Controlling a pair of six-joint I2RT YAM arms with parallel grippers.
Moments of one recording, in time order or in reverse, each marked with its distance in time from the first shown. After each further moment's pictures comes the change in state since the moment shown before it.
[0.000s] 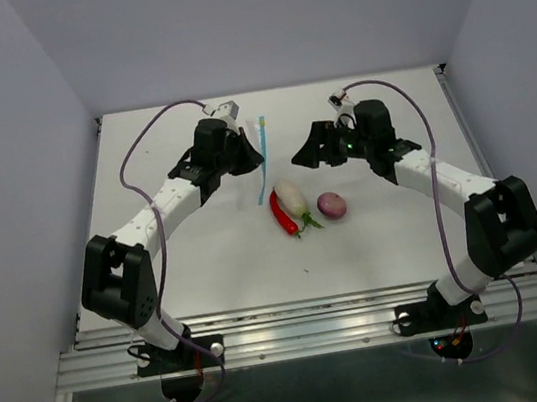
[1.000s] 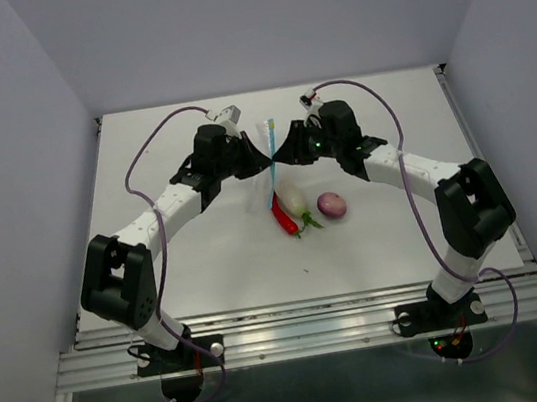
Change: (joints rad) left arm 0.001 -0.007 -0.087 0.142 0.130 -0.091; right arm 0.173 0.188 0.185 0.054 0.150 0.108
